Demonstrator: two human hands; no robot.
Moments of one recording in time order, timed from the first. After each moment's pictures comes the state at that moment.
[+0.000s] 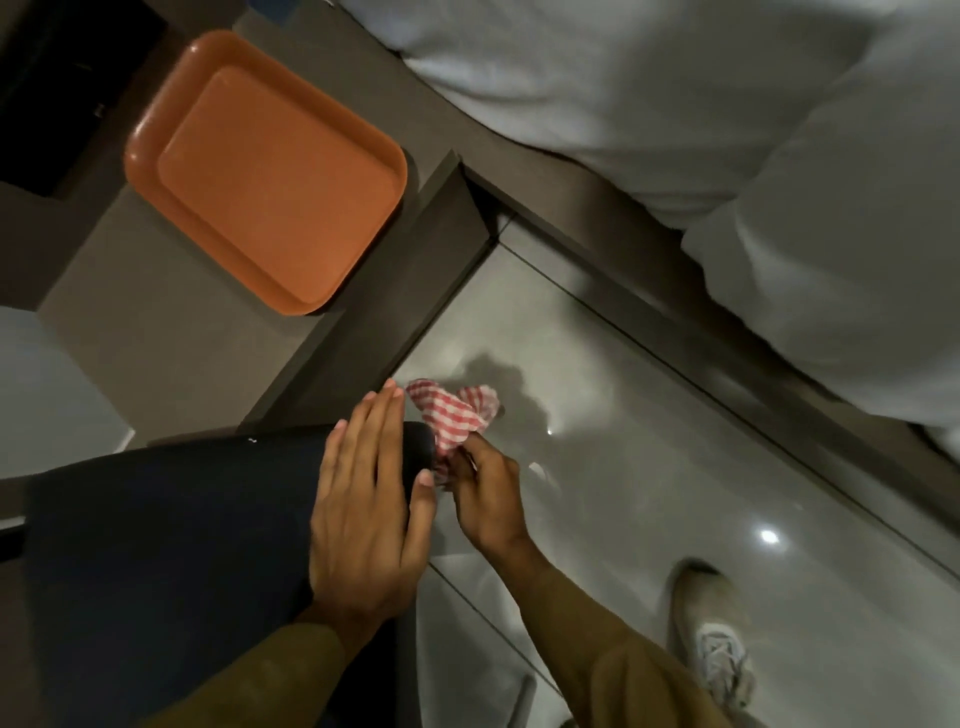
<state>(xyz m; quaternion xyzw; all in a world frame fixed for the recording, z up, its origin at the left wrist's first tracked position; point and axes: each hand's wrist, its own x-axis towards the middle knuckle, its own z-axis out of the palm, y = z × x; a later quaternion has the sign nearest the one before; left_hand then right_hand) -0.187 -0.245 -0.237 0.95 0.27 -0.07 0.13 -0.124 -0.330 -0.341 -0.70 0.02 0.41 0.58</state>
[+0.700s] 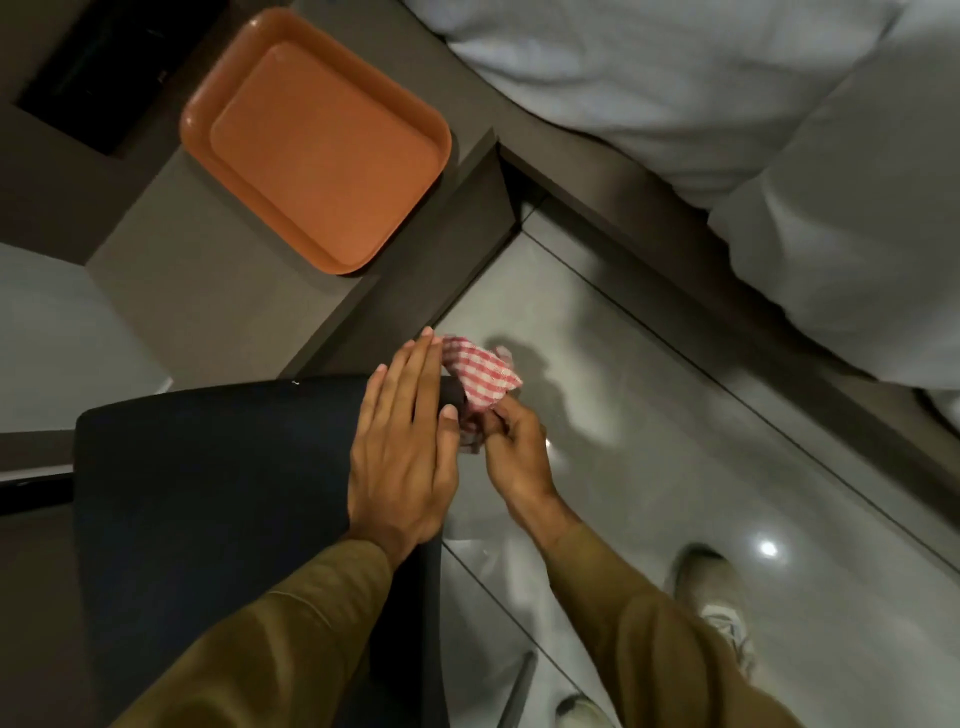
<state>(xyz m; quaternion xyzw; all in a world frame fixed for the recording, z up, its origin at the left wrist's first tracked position) -0.188 -0.244 -0.235 0.95 0.27 -0.07 0.15 -0.126 -0.332 -0.332 -0.72 0.00 0.37 0.59</state>
